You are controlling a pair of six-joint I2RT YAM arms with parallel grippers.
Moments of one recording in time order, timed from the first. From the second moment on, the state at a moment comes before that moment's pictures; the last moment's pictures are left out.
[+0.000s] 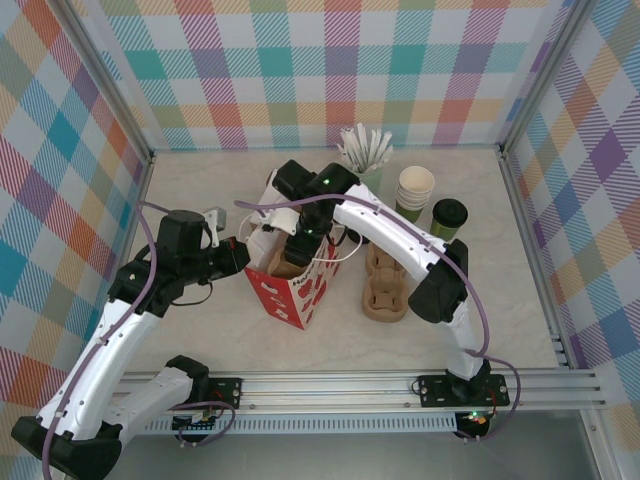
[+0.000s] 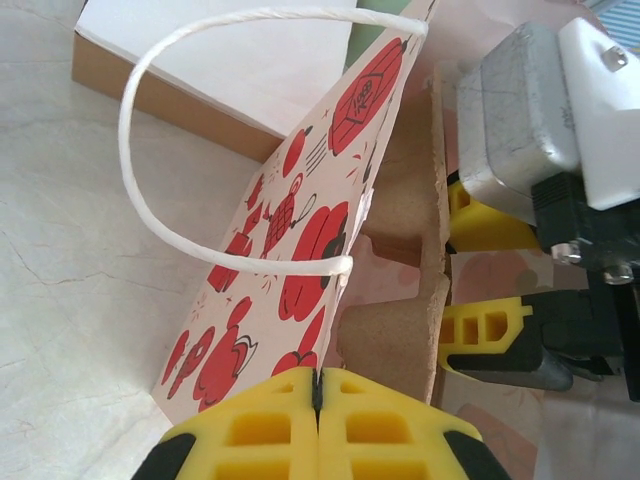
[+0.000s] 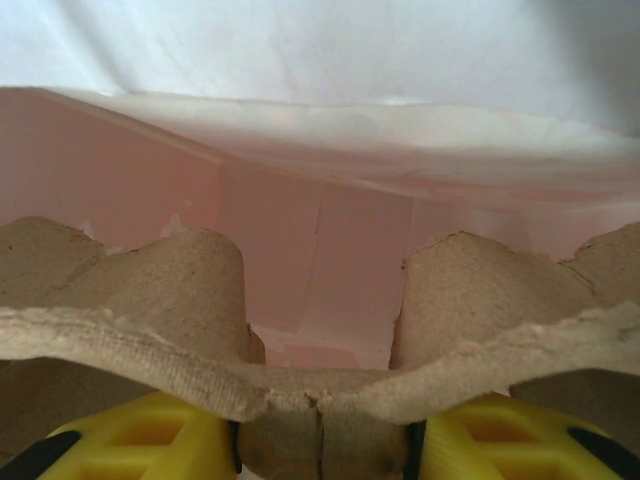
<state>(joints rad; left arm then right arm) -0.39 0.88 1.06 -0.89 0.21 -0.61 0.91 2.10 2.24 -1.45 -0.19 -0.37</state>
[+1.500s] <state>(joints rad) -0.59 0.83 1.05 -0.89 -0.08 -0.40 0.93 2.26 2.16 -1.37 -0.16 -0.32</state>
